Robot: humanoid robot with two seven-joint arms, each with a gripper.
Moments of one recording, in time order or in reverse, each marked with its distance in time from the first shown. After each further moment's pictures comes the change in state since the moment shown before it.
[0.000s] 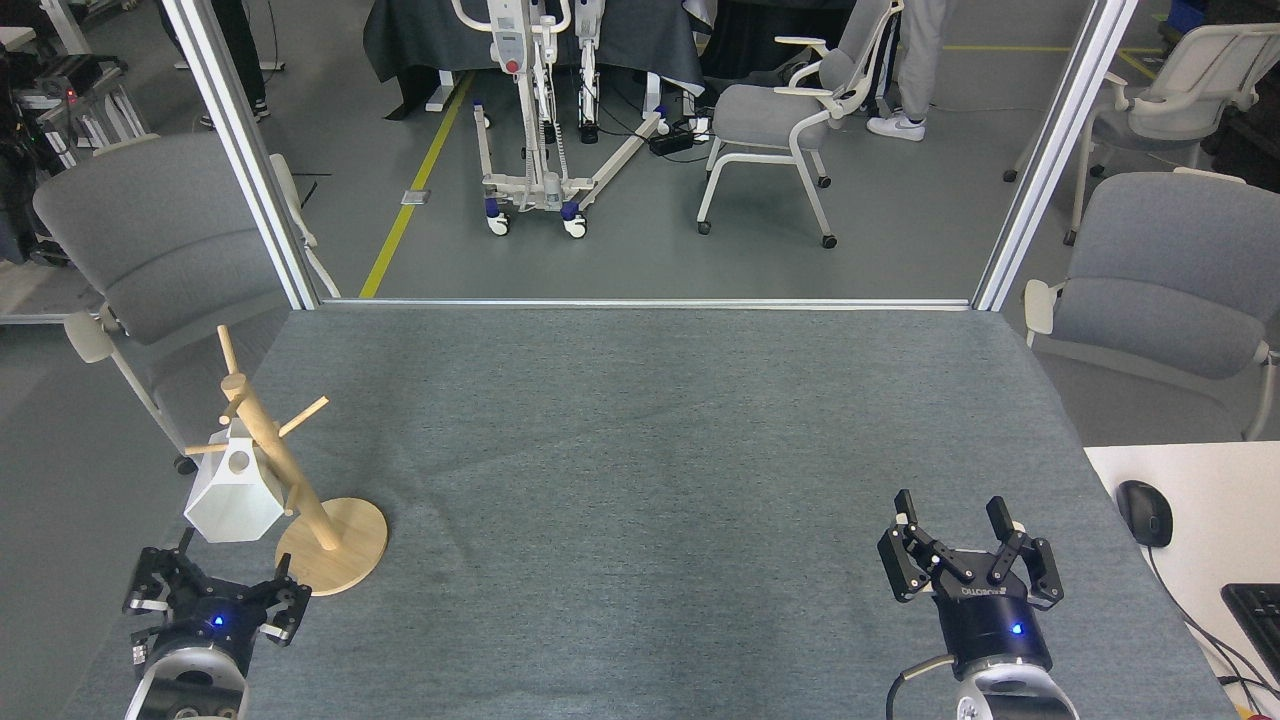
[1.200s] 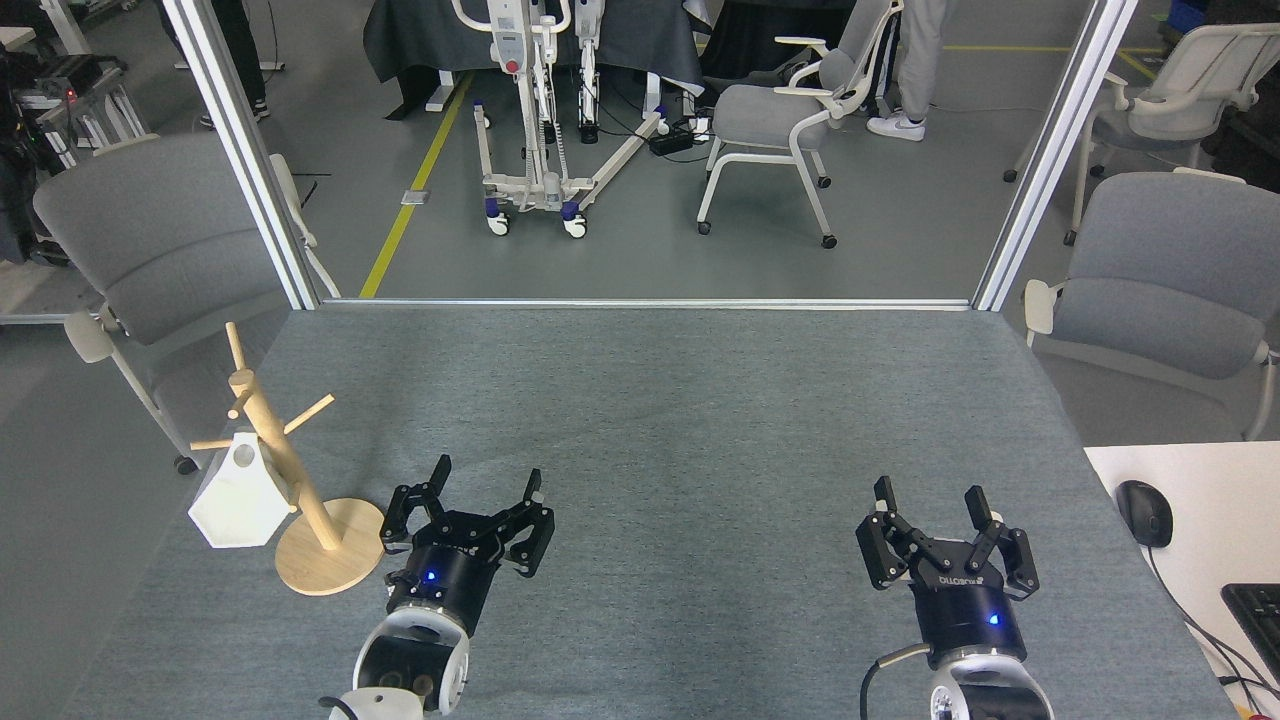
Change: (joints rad) left arm -0.005 -0.167 -0.416 -0.069 0.538 0.129 0.137; right arm -0.014 0.066 -0.005 -0.025 0.007 -0.003 0.007
